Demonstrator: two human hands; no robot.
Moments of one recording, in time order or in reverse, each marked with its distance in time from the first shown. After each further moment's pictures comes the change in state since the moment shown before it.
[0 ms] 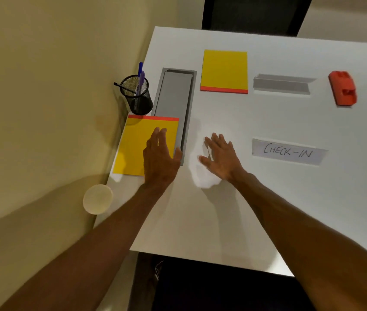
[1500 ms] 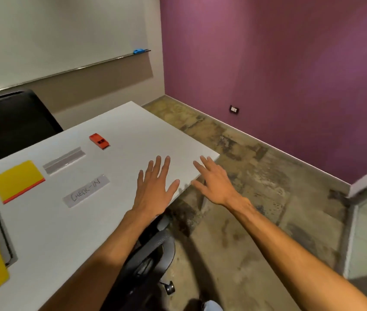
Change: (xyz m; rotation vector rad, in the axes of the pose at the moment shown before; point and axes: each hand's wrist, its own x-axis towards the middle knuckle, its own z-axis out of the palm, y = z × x) left_hand -0.377 0.408 -0.047 0.127 -0.546 1.110; right_hand -0.647 0.136 -0.174 0.042 0.590 0.679
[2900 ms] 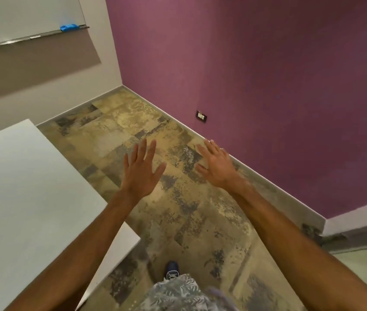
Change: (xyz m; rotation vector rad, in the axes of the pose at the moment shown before) left_hand 0.605 0.218 0.187 -0.040 0.013 -0.016; right_hand 0.397 0.532 -0.134 -0.086 -0.042 0.080
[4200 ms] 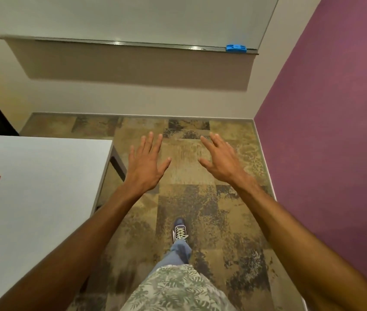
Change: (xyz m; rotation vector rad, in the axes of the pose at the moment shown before) left_hand 0.474 -0.302 -0.062 0.137 0.244 -0.788; right_hand 0.763 -0.146 0.047 0.069 -0.244 -0.774
